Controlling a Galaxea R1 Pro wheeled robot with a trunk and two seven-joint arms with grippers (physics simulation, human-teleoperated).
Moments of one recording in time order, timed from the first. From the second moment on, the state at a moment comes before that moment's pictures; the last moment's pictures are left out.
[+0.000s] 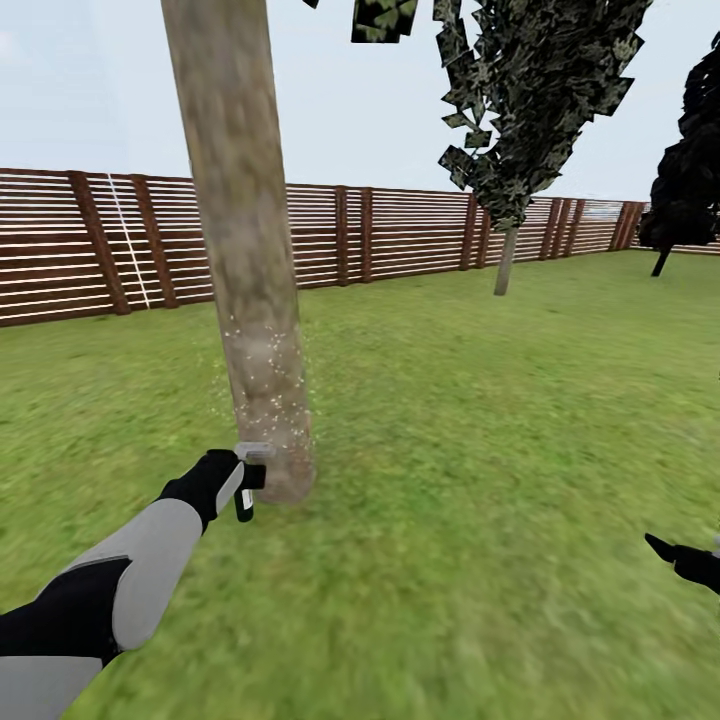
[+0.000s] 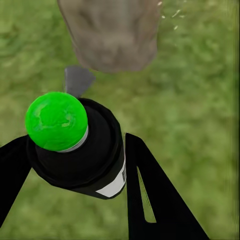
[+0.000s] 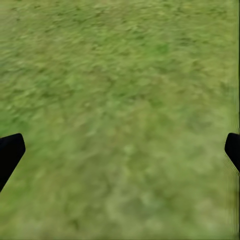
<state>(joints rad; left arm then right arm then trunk) -1.06 -0.02 0.19 -0.30 -0.20 0.53 0.04 -0.65 -0.39 -1.16 -0.66 0.62 0.11 0.77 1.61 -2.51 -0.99</state>
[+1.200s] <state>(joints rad) -1.23 -0.03 0.06 -0.64 -0.21 0.92 0.03 -0.65 -0.39 -1.16 -0.66 0.62 0.11 0.77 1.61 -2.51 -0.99</state>
